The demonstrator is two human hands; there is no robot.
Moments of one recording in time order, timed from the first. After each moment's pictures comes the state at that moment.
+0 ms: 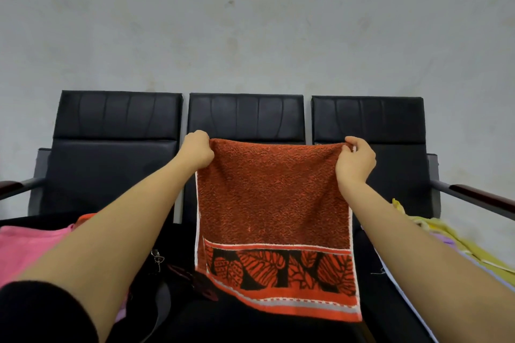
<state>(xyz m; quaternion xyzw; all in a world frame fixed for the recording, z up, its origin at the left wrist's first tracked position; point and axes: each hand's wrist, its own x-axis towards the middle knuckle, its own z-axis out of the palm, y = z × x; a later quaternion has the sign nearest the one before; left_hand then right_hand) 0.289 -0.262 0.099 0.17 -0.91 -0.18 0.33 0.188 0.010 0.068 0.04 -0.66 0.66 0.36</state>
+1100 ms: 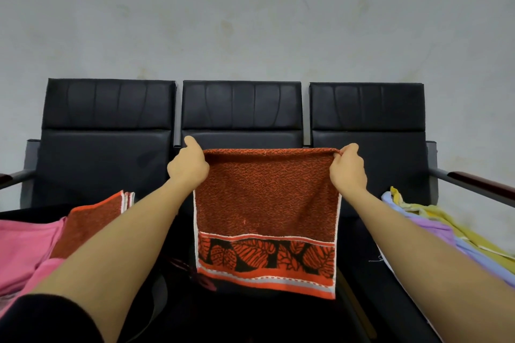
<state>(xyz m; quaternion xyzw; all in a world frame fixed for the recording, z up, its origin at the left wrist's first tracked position) 0.279 -0.256 0.044 0.28 -0.89 -0.14 0.33 0.170 0.017 0.031 0.05 -0.85 0.45 0.27</state>
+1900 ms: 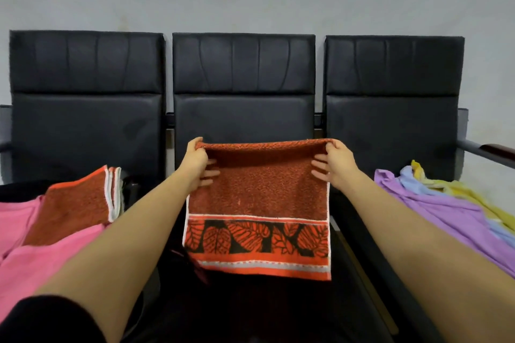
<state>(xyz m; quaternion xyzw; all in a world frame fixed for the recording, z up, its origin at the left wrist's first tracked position) 0.203 -0.291 -0.027 0.23 -0.70 -0.65 0.18 0.095 -0.040 -0.024 0.02 -0.65 0.75 -0.04</state>
